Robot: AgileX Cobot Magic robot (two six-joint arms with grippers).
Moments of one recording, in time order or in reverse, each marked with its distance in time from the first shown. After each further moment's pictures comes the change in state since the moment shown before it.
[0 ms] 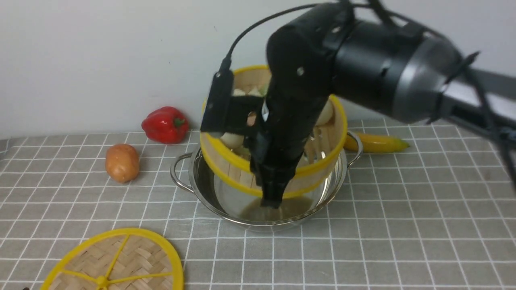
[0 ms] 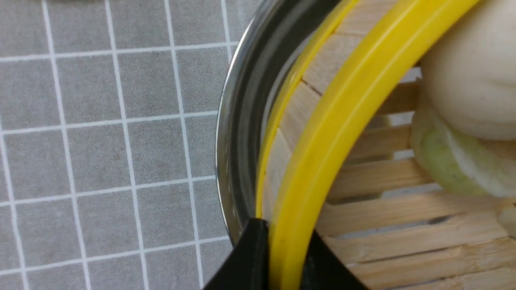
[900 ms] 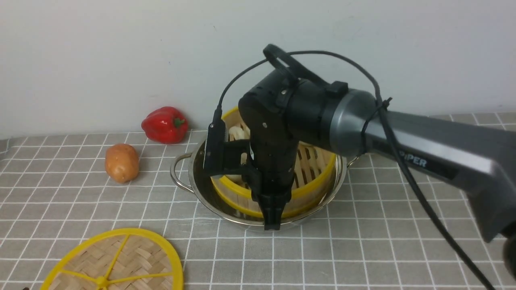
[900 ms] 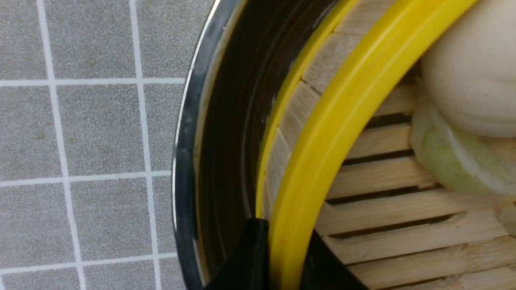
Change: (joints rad) right arm 0.003 0.171 -0.021 -0.075 -0.028 -0.038; left arm 0.000 0.000 0.000 0.000 0.000 0.000
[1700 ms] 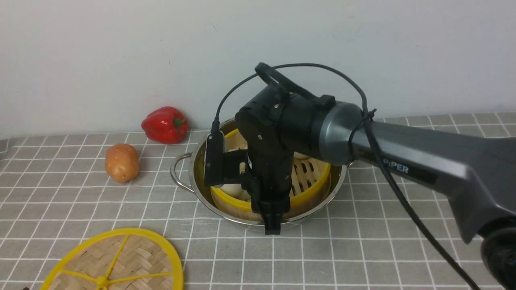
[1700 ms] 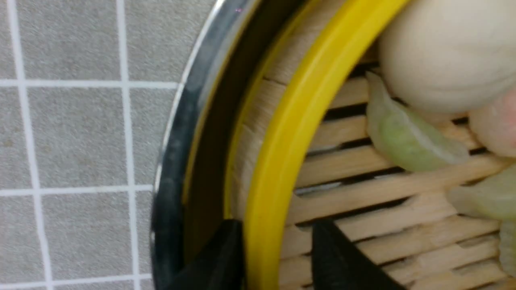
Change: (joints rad) right arm 0.000 0.039 -0.003 -0.027 -0.025 -0.029; left arm 0.000 0.000 0.000 0.000 0.000 0.000
